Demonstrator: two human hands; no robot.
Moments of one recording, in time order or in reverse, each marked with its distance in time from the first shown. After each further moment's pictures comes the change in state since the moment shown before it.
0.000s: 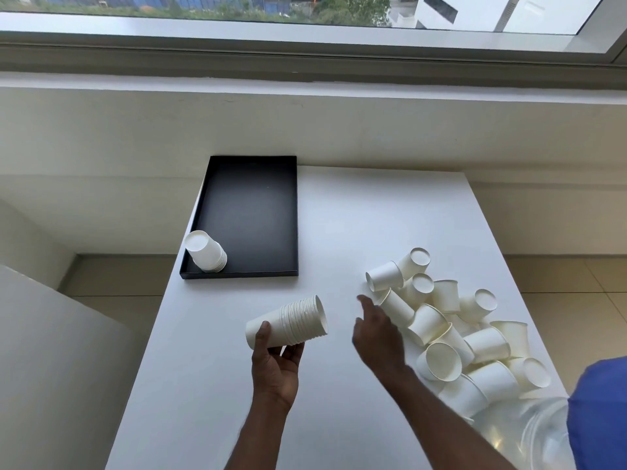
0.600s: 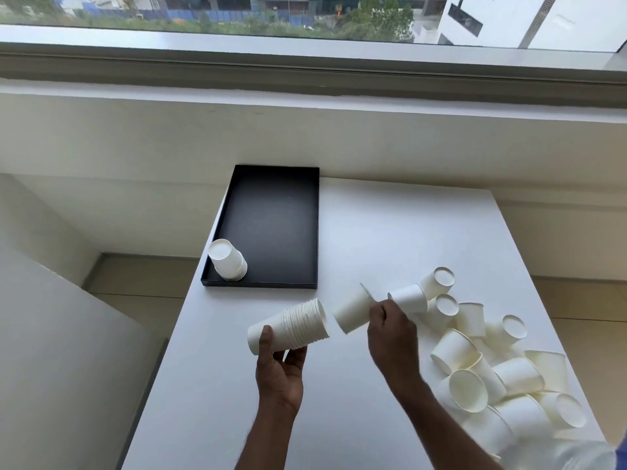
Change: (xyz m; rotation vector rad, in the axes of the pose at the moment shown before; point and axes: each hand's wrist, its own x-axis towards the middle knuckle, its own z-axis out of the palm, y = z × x) left_hand 0.013 0.018 0.004 -0.075 0.096 0.068; right_hand 0.011 -0.058 -0.038 0.428 0.138 0.118
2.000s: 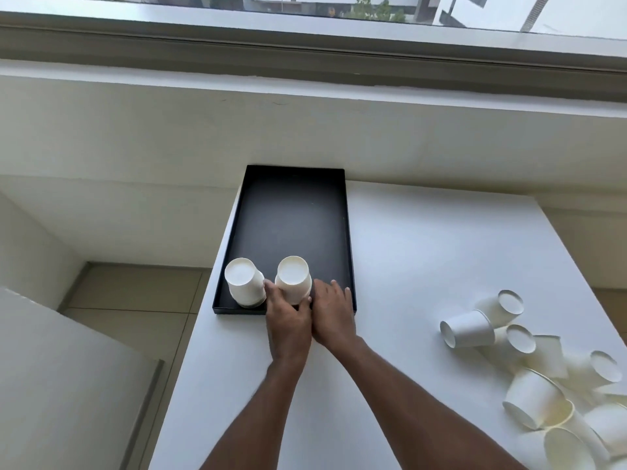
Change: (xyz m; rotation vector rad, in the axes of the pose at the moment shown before) left_hand 0.172 0.056 0.043 1.199 -0.072 0.650; right_hand 0.088 -0.031 0.235 -0.464 -0.367 -0.271
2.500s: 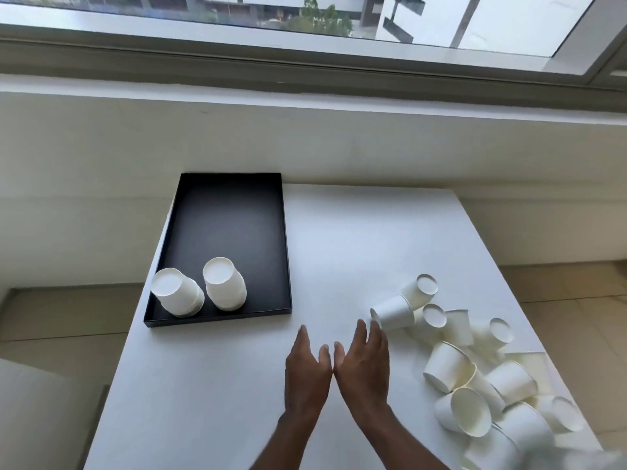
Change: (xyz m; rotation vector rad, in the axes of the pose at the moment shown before) left_hand -0.140 0.023 0.068 0.179 -0.402 -0.050; right_hand -0.125 0.133 -0.036 -0.178 0.404 0.331
